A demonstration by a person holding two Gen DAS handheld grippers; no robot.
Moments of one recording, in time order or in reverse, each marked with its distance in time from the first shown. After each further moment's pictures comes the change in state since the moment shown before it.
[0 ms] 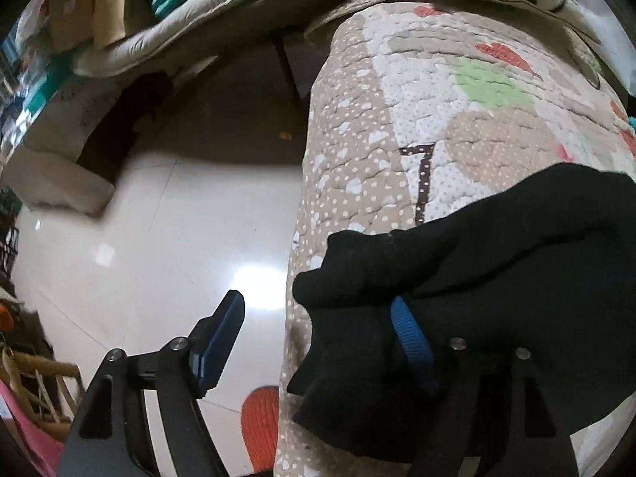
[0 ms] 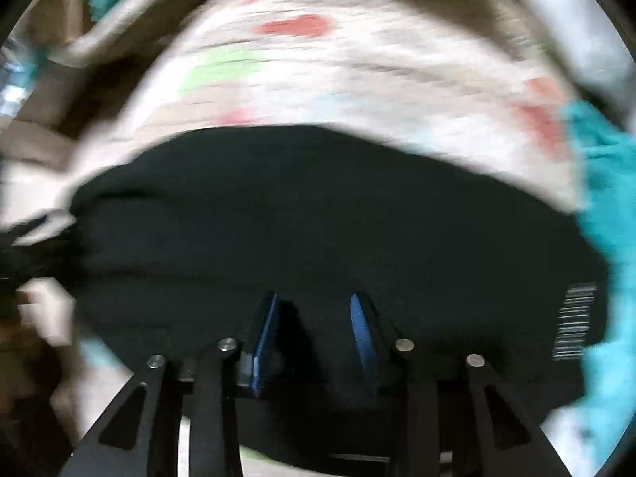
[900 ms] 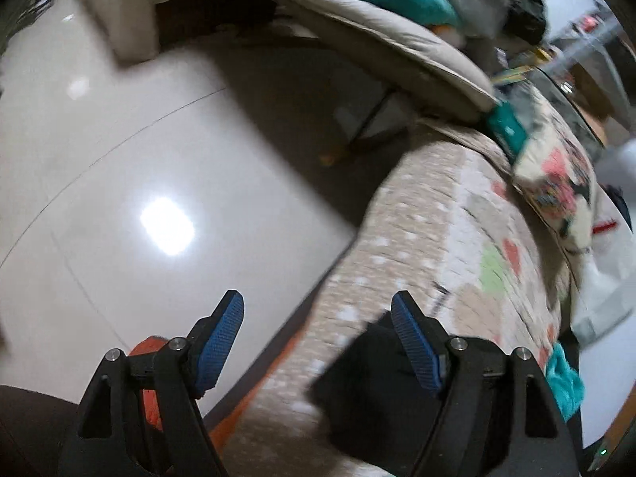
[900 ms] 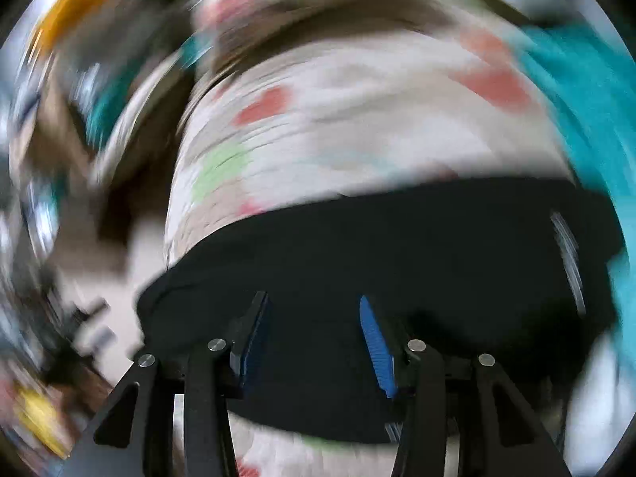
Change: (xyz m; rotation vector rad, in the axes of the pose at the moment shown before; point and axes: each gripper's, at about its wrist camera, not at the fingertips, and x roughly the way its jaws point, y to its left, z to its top) left arm -0.027 0.111 -0.010 -0.665 -0.084 -0.319; right arm -0.041 -0.073 -0.045 0.557 -0.095 0.439
